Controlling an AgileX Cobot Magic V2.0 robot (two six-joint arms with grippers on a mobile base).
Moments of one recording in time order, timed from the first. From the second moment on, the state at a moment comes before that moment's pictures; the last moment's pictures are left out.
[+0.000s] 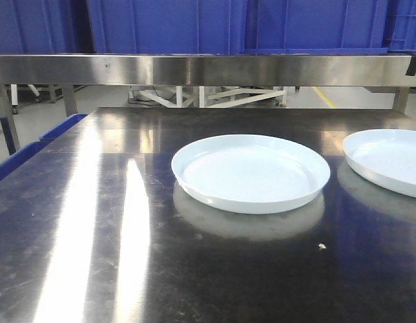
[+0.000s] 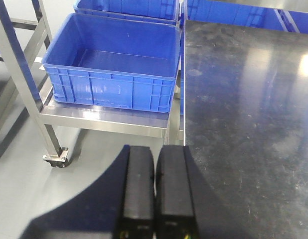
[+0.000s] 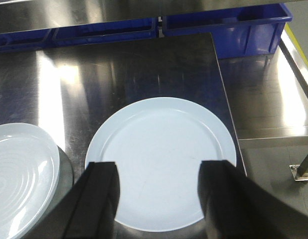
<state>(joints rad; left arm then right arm) -0.08 0.71 -0.47 0.09 0.30 -0.18 -0.01 0.77 -0.53 -0.06 0.27 0.25</state>
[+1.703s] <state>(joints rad) -0.08 0.71 -0.47 0.09 0.30 -0.18 -0.22 1.60 -0.93 -0.21 0.28 0.25</state>
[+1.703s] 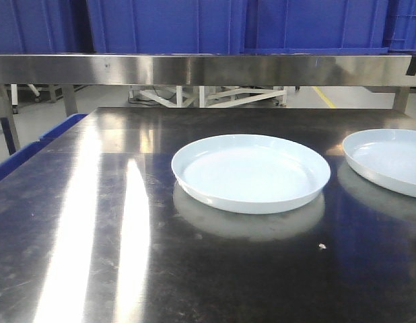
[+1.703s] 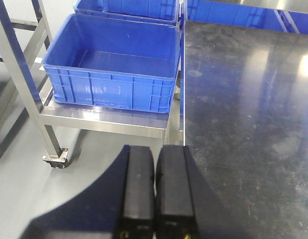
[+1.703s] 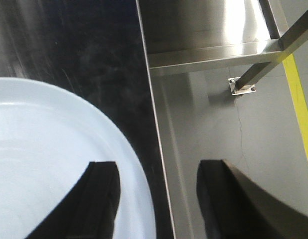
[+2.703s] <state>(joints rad) -0.08 0.71 -0.47 0.09 0.30 -0.18 -0.22 1.67 -0.93 -0.24 0.27 0.25</state>
